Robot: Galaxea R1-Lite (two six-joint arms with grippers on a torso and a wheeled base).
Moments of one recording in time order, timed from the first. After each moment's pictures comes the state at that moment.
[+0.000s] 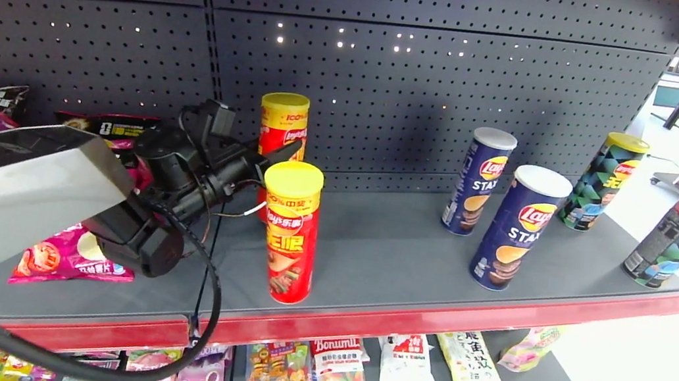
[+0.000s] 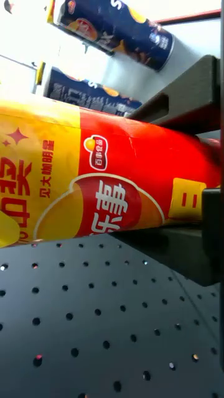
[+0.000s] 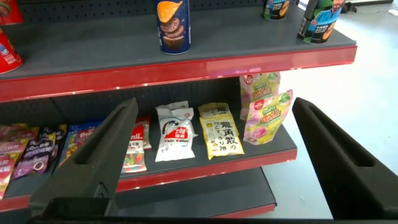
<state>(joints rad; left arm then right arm) -0.27 2.29 -1.06 -1.55 -0.44 -0.22 0.00 0.00 0.00 0.00 0.02 0.00</state>
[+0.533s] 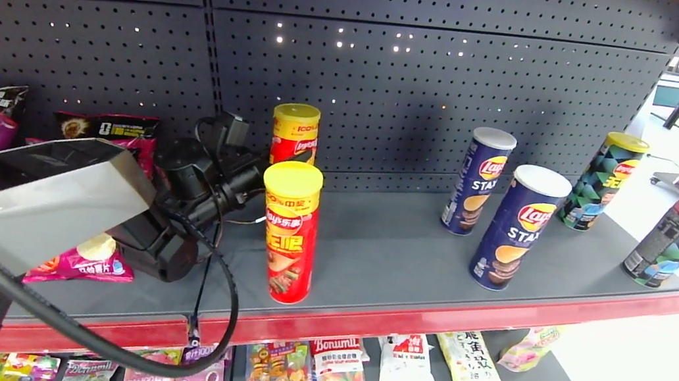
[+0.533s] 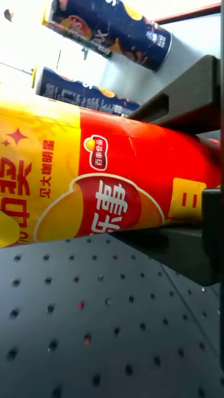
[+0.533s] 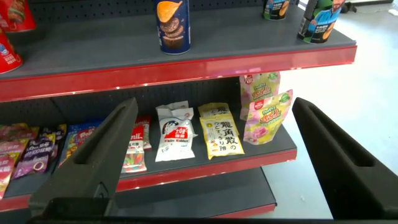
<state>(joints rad) -0.29 2.36 -1.11 -1.57 -0.44 -0.22 0.00 0.00 0.00 0.00 0.02 0.00</state>
